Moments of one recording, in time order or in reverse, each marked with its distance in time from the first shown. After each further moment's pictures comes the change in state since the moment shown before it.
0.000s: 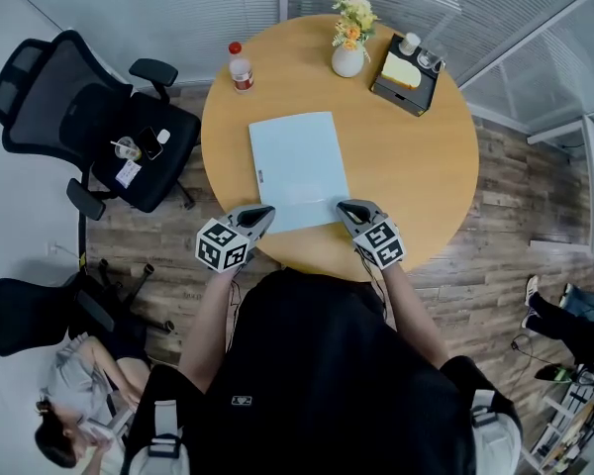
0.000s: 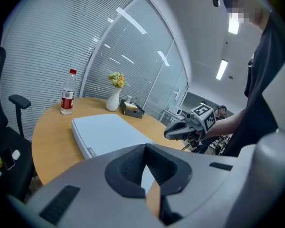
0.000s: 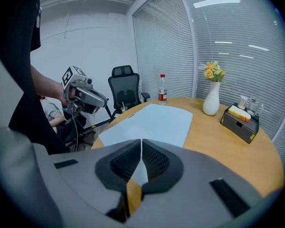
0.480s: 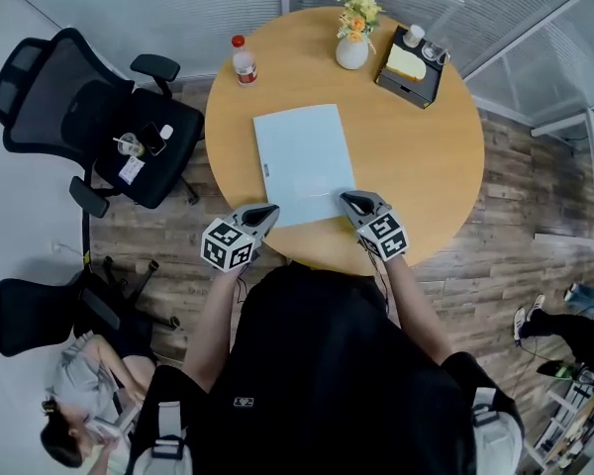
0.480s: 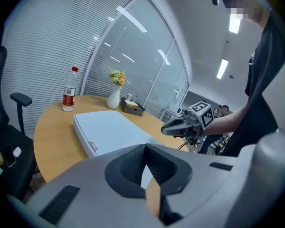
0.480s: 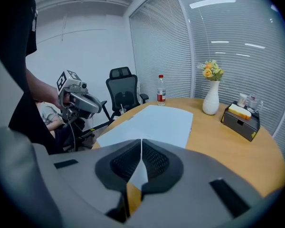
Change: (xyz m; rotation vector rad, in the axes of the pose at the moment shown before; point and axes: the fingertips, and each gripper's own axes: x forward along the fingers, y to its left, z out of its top) left arm -0.002 0.000 -0.014 -0.004 0.015 0.004; right arm 0.010 -0.004 0.006 0.028 -0.033 -0.018
